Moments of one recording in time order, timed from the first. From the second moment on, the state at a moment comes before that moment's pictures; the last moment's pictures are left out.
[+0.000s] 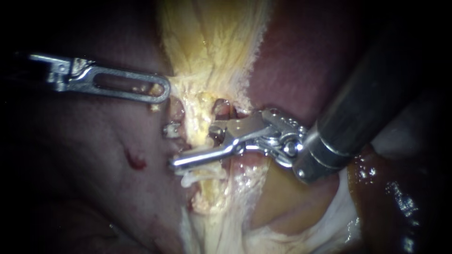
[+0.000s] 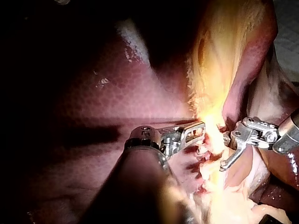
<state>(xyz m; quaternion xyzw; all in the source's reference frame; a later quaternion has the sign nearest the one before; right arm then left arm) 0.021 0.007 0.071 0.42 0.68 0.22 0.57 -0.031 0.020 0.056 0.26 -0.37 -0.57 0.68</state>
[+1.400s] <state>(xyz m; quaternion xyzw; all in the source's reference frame) 0.019 0.006 0.066 0.40 0.67 0.26 0.57 -0.030 0.020 0.056 0.26 -0.37 -0.57 0.68</state>
